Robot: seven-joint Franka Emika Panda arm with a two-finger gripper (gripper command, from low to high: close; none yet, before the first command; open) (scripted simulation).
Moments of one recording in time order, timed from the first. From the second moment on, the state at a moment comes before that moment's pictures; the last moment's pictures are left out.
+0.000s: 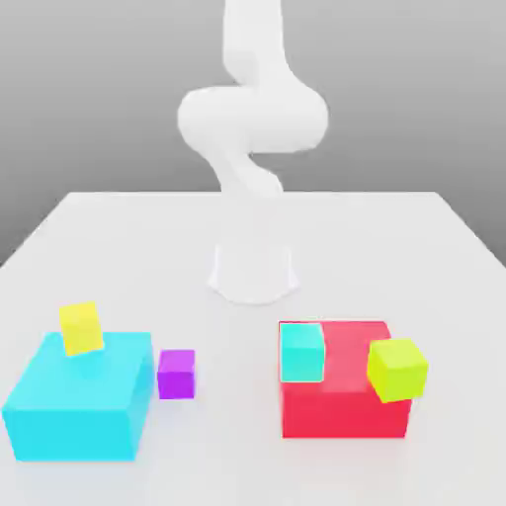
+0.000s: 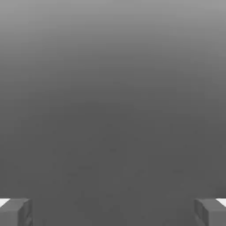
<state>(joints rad) -0.05 -0.74 0.01 -2.36 0.02 2.35 0.89</state>
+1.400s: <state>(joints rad) -0.41 0.16 0.03 -2.95 -0.03 3.11 1.97</state>
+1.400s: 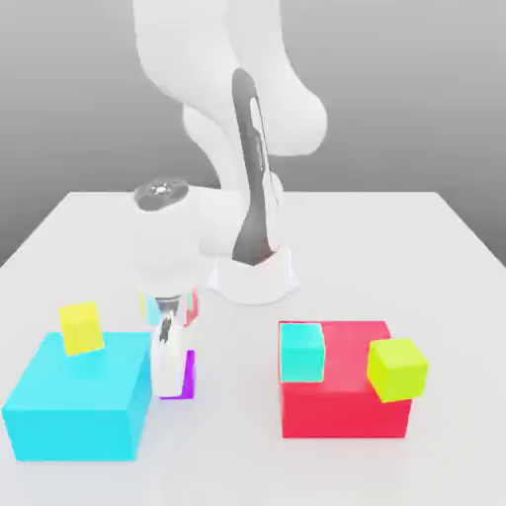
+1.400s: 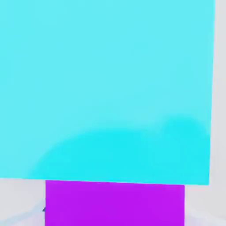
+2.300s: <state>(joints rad) 0.09 -0.19 0.35 -2.62 0.10 2.44 1.39</state>
